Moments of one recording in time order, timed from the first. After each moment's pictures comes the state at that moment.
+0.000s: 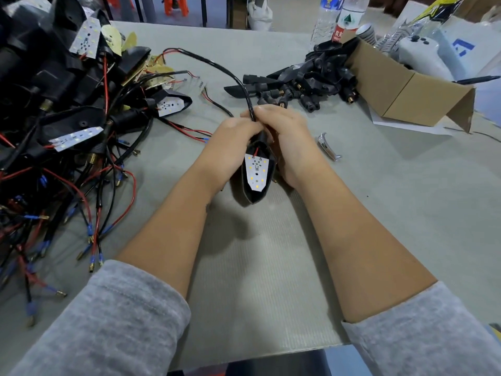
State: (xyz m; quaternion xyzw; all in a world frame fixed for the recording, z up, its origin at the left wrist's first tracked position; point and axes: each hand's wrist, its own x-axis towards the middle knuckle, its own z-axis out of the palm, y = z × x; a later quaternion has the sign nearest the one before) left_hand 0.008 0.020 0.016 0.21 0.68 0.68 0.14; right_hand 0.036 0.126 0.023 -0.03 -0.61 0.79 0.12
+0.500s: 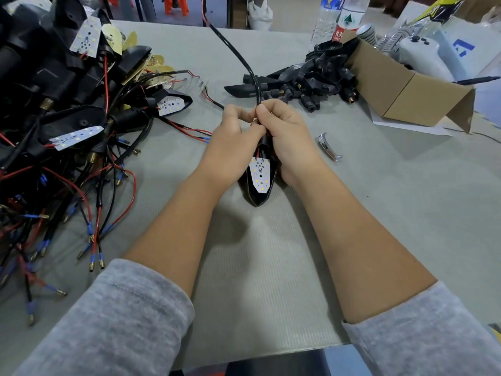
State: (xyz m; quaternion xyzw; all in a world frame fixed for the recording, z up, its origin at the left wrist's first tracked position) left_hand 0.009 0.025 0.011 0.15 0.77 0.62 0.04; right_hand 0.034 0.127 0.018 -0.02 -0.67 0.73 0.16
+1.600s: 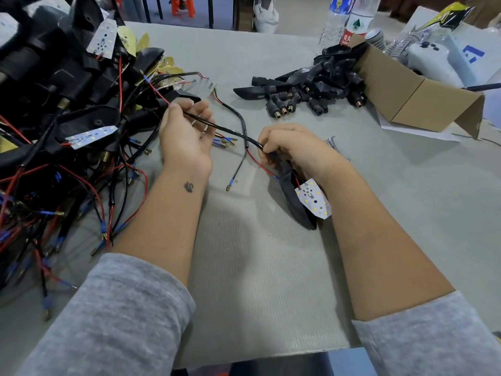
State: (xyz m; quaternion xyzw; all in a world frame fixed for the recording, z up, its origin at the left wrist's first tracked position) left_hand -0.022 -0.011 0.021 -0.10 0.36 0.93 0.01; right_hand 0.043 0.141 0.029 0.00 -0.75 0.66 -0.05
